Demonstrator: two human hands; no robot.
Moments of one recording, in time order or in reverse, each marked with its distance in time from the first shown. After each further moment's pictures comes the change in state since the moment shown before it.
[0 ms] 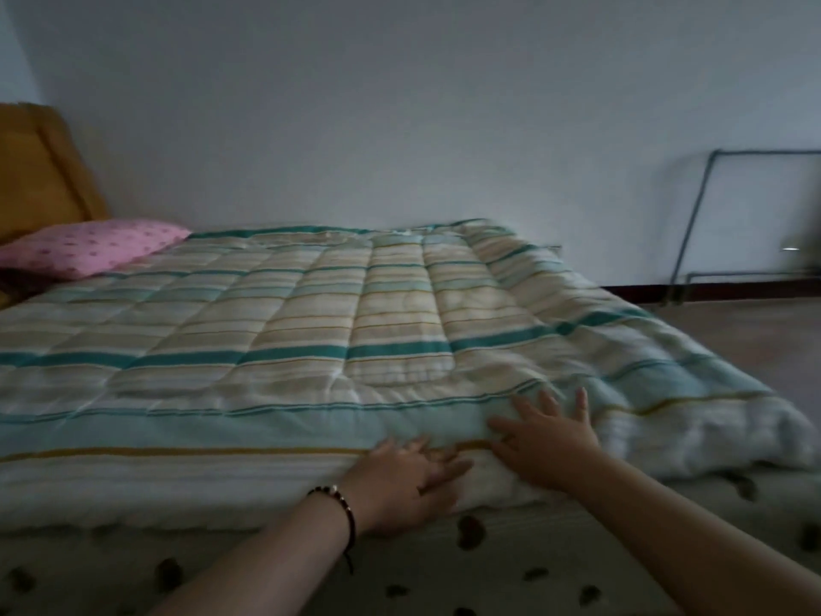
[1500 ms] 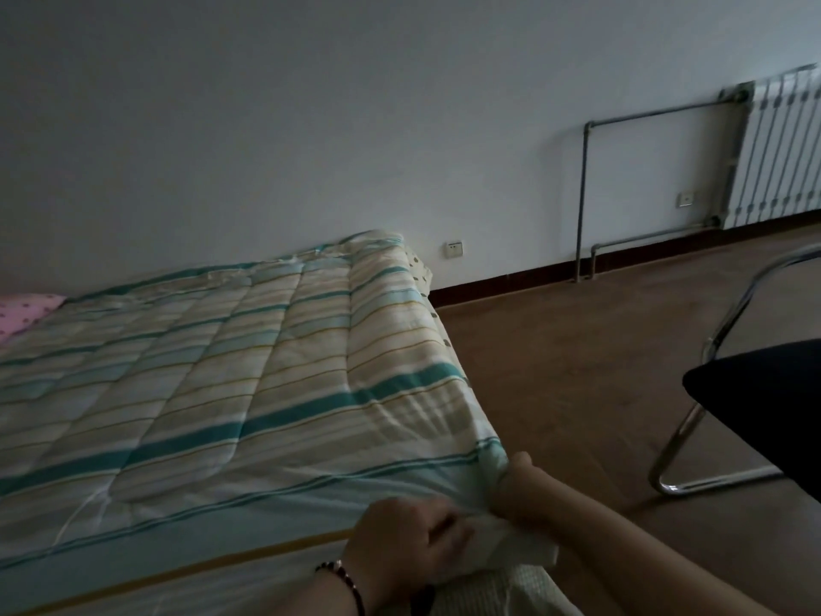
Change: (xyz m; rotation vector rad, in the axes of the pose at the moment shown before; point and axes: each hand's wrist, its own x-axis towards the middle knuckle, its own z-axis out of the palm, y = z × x) left_hand 0.268 0.276 -0.057 -0.219 0.297 0.006; right_hand -0.019 0.354 0.017 0.848 -0.331 0.431
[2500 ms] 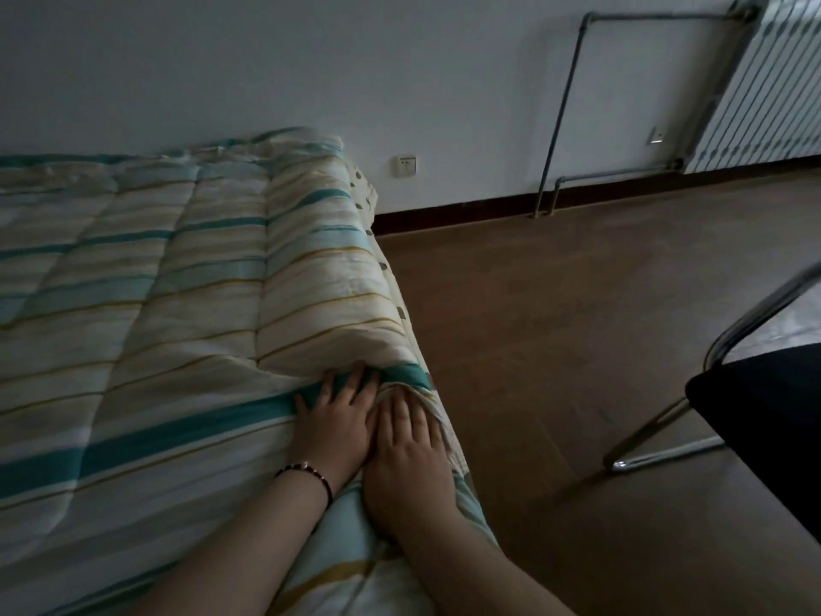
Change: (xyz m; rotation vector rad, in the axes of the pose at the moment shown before) left_hand 0.200 -0.147 0.056 0.275 -0.144 -0.329; right_hand 0.167 -0.074 0.065 -0.349 0.449 -0.387
